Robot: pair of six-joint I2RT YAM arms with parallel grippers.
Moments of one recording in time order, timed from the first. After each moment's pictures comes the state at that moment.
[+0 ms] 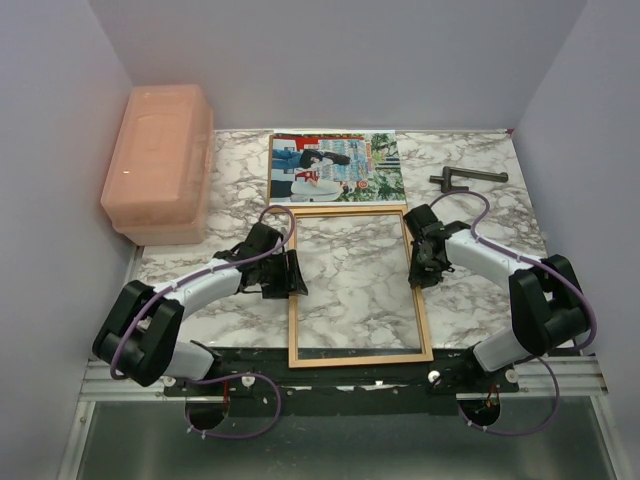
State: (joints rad) left arm -0.51 1.37 0.63 -0.28 0.30 -0.66; right arm 0.41 1.52 0.86 -0.70 0.16 0.60
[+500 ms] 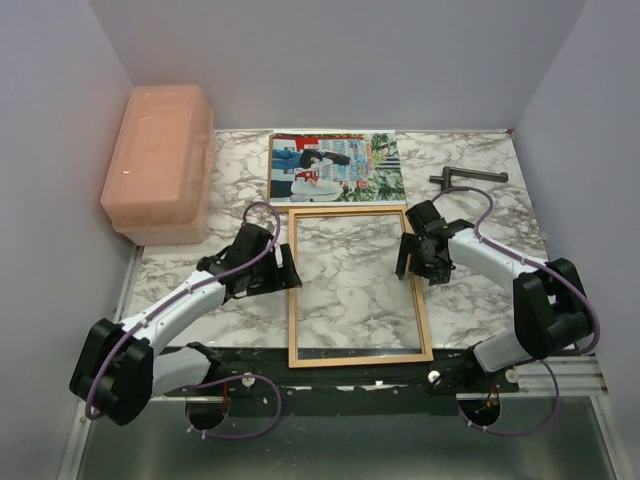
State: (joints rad) left arm -0.52 1.18 0.63 -0.41 0.17 -0.67; right arm 0.40 1.50 0.87 -0.68 0.14 0.60
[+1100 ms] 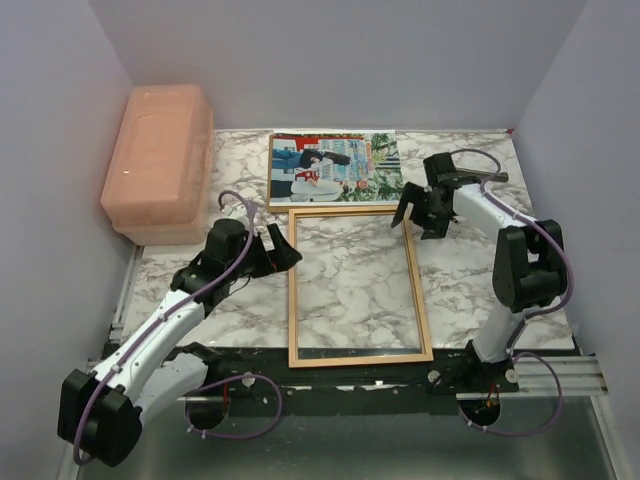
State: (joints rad) left arm -0.45 0.94 0.62 -0.29 0.19 -0.67; right arm 0.22 1.76 1.23 -0.64 -0.07 0.55
